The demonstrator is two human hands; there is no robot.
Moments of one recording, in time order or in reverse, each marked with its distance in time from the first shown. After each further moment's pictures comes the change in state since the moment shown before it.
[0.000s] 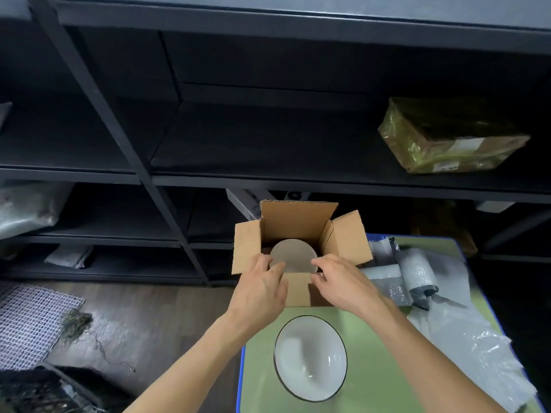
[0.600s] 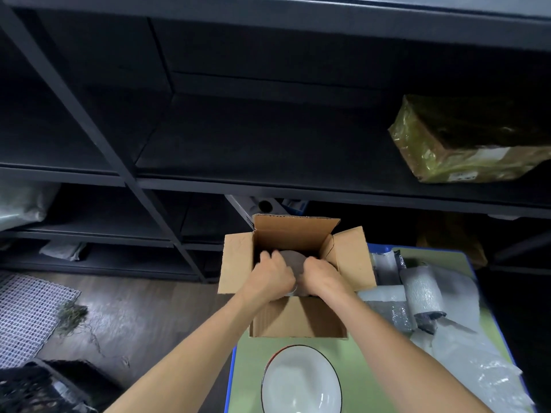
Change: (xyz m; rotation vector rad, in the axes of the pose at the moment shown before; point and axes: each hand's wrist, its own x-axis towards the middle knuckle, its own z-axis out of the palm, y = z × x) left_hand 0.100 0.021 0.005 -0.104 -0.337 -0.451; right_hand 0.100 -0.009 0.020 -0.106 -0.260 0.321
